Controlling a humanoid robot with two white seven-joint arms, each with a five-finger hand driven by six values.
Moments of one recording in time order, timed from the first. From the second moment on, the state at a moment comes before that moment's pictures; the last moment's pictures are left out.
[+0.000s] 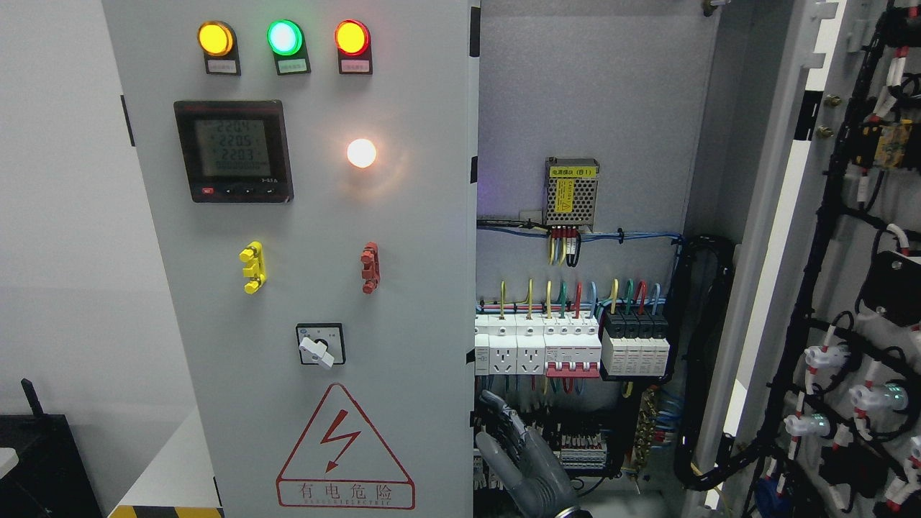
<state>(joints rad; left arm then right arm) 0.12 -0.04 0.23 -0.07 -0.08 -0.11 -0.25 -0.44 0.07 0.25 -1.36 -0.21 0.00 0.22</state>
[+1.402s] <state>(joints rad) 0.12 -0.04 0.23 -0.07 -0.08 -0.11 -0.25 -0.51 0.06 0.25 -1.28 -0.27 0.00 0.33</state>
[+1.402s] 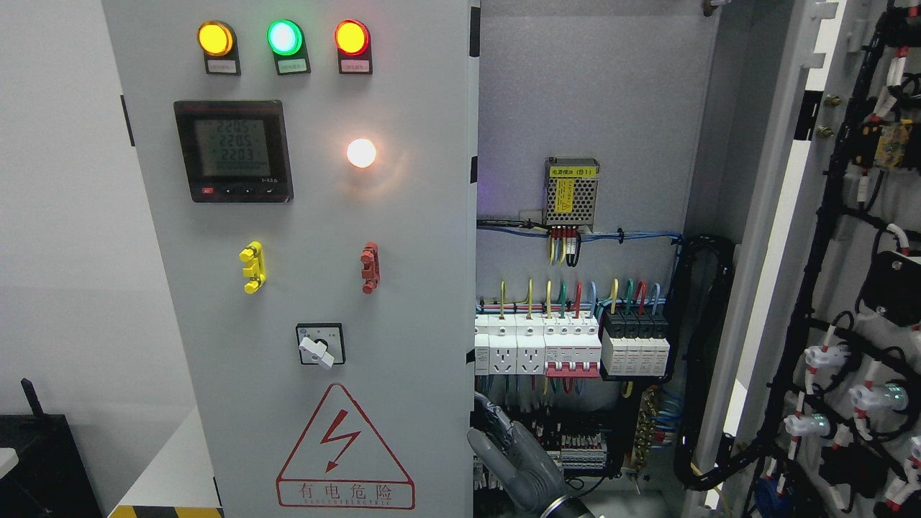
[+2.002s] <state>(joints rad) 0.12 -0.04 0.23 -0.07 -0.08 -0.11 -0.25 -0.53 0.06 0.25 -1.24 -0.30 0.00 0.40</state>
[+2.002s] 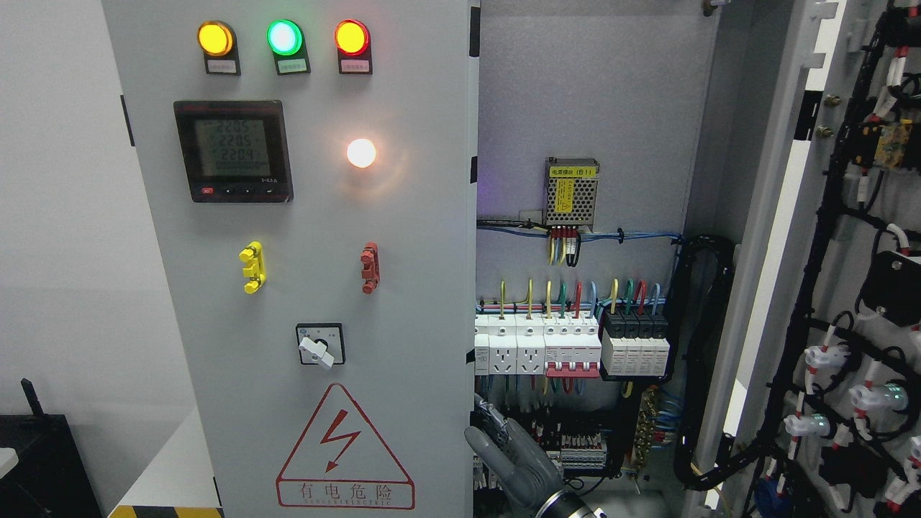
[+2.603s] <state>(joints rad) 0.12 -0.04 0.23 -0.07 -0.08 -0.11 -0.25 -0.55 0.06 0.25 -1.23 -0.30 0.01 0.44</state>
